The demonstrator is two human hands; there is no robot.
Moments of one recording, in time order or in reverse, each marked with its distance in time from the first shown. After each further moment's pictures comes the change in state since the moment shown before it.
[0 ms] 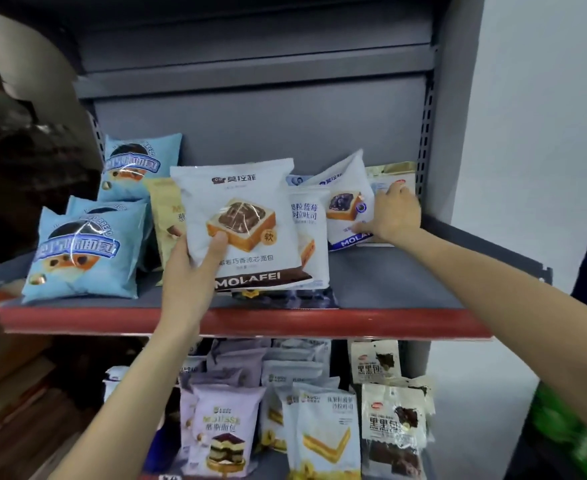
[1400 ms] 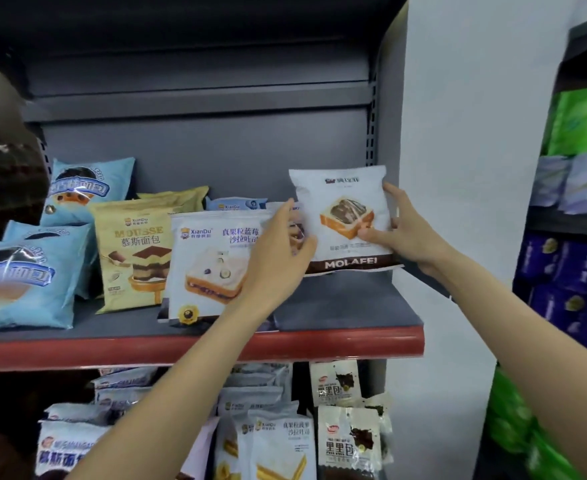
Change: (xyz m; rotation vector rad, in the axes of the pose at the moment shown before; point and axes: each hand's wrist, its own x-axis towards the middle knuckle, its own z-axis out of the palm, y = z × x) left_hand -0.007 0.052 0.158 0.309 -0.359 0.264; right_hand -0.051 0.100 -0.058 1.238 -0.181 -0.078
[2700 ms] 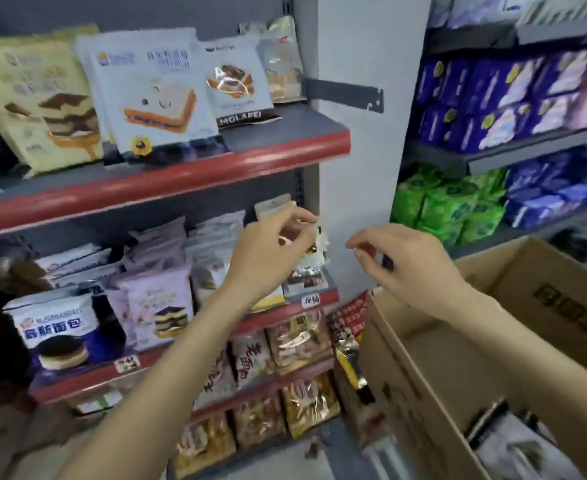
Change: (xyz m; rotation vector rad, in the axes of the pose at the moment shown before) left_hand -0.216 0.005 -0.018 -0.182 -0.467 0.011; right_hand -0.333 -0.013 0.082 -0.943 0.055 -0.175
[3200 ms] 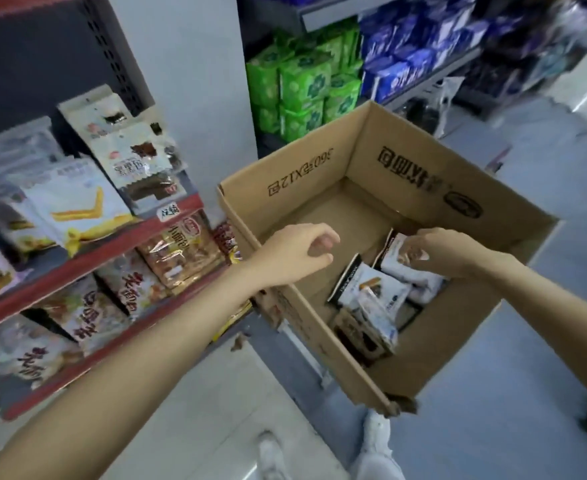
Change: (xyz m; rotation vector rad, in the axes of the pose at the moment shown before) left_hand -0.087 0.044 0.243 -0.008 -0.869 0.145; right_hand -0.294 0.154 -0.063 -0.289 -0.966 0.766
